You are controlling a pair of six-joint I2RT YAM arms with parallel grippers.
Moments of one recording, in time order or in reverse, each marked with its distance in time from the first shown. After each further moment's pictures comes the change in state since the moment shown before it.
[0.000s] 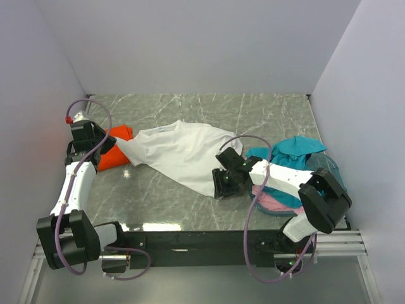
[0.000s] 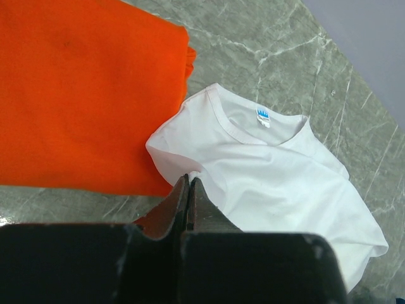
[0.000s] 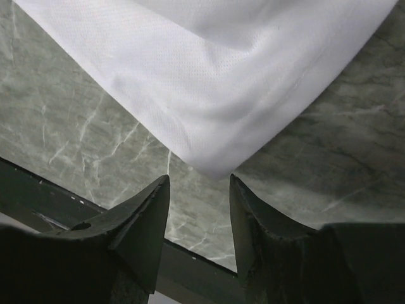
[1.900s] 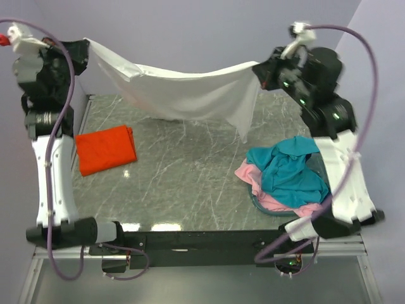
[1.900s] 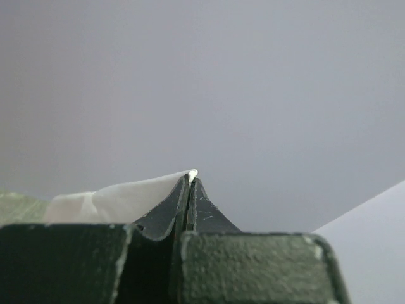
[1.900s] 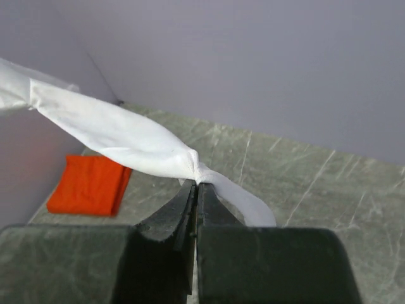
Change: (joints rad) left arm -0.058 0.198 0.933 0.015 0.066 -0.189; right arm -0.382 -0.008 1.248 -0.215 0.074 -0.345
